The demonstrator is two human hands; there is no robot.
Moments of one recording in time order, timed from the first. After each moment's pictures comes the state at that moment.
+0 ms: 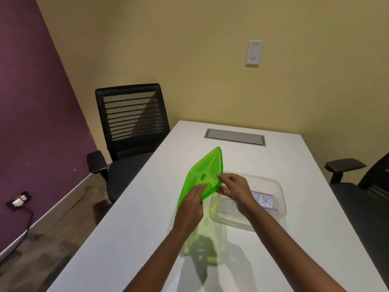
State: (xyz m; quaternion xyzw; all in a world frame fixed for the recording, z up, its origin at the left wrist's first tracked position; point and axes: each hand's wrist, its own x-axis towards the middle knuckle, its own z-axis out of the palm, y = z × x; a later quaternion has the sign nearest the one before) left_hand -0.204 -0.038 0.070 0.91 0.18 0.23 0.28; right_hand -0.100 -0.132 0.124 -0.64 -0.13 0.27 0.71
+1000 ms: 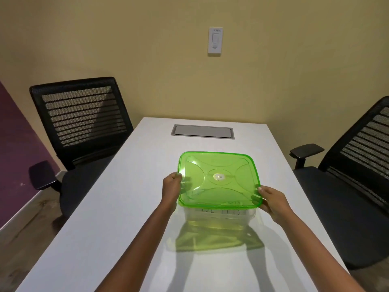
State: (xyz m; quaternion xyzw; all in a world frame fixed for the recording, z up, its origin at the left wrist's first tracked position) left_hand -0.079 -0.035 0.092 0.58 0.32 0.17 0.73; right_hand 0.034 -0.275 0.059 -0.67 0.09 0.20 0.70
